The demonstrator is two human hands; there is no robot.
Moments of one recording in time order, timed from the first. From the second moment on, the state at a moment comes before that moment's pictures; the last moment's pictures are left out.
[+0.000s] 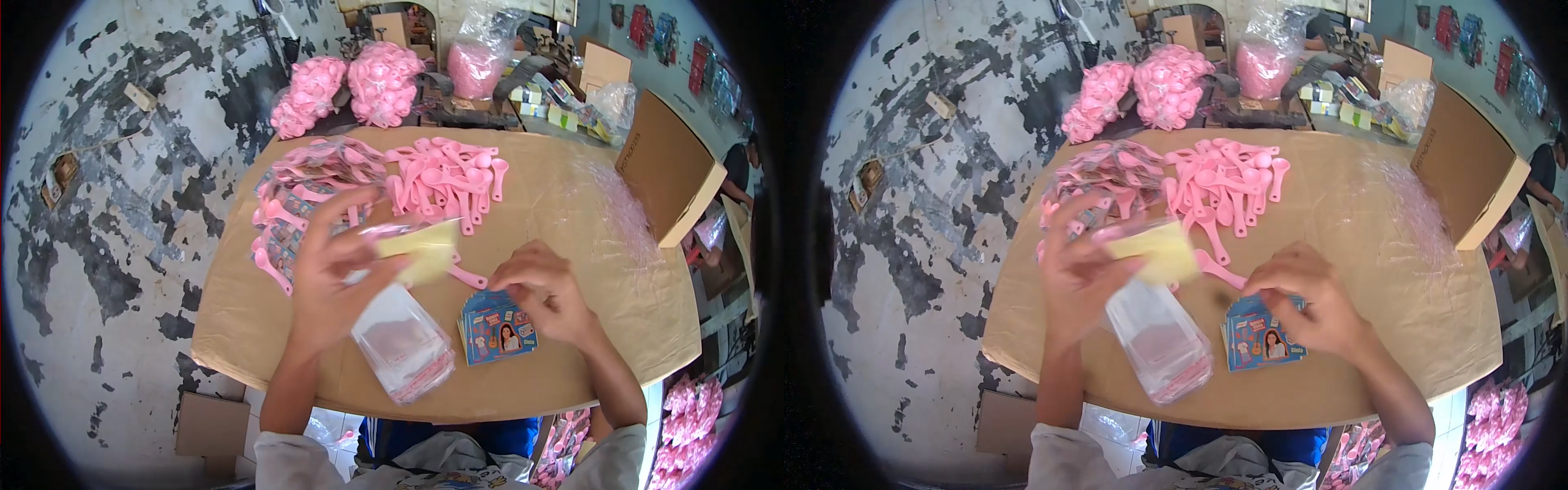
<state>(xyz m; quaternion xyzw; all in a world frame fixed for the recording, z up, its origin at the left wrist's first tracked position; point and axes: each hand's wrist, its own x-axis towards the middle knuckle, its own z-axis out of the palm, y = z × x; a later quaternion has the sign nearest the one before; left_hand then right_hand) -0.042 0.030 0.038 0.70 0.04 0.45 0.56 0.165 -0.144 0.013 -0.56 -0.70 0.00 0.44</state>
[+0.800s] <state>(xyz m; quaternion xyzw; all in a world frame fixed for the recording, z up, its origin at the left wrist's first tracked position) -0.107 0.015 -0.013 0.96 -0.04 0.17 0.23 0.122 -0.106 -0.011 -0.65 -0.64 0.15 0.39</state>
